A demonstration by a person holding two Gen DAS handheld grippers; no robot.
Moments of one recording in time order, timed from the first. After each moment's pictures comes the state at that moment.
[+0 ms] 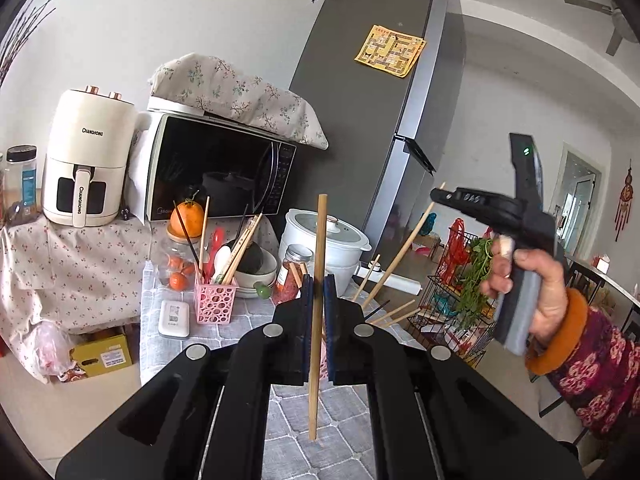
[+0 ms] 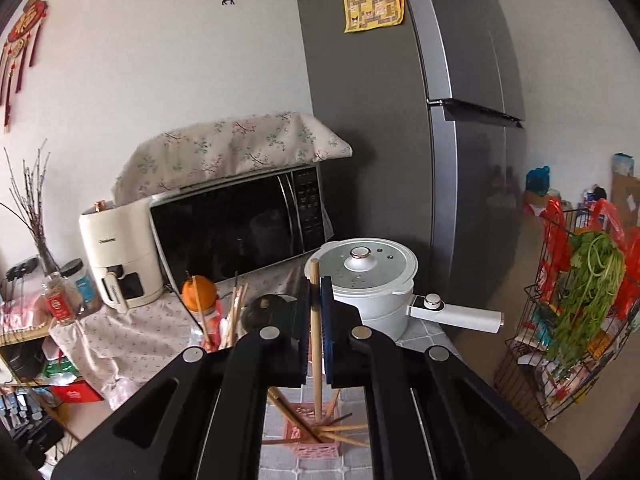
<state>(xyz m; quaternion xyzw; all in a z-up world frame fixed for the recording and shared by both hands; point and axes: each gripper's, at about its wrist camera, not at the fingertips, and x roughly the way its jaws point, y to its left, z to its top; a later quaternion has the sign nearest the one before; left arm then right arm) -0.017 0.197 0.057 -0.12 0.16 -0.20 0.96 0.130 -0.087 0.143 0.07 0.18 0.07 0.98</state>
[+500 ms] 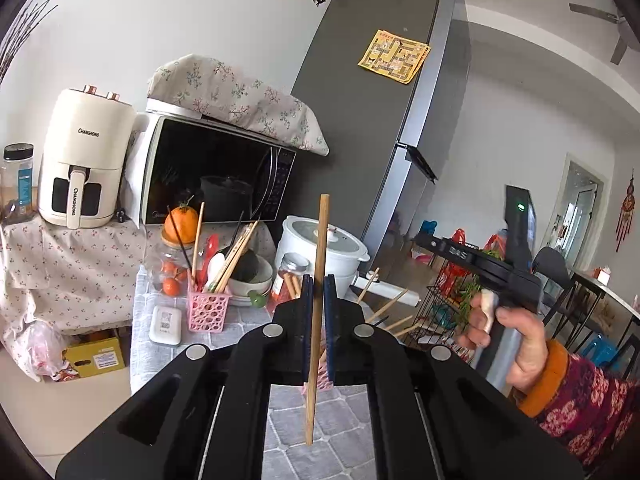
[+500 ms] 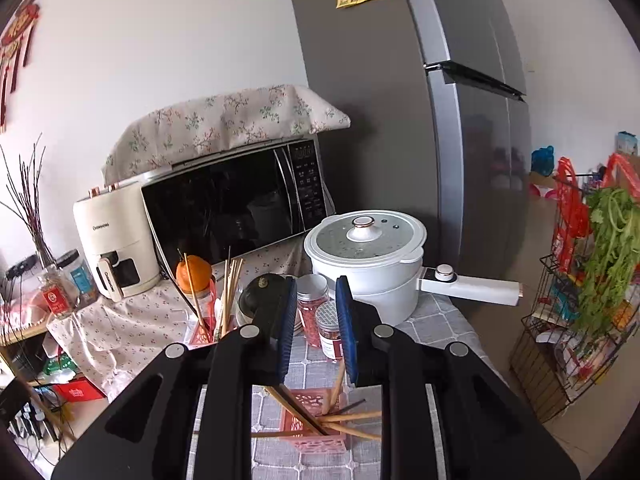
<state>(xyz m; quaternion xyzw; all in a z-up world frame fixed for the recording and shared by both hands) -0.004 0.184 0.070 -0.14 0.15 -0.19 0.96 0.133 -0.092 0.092 0.09 0.20 0.08 0.97</state>
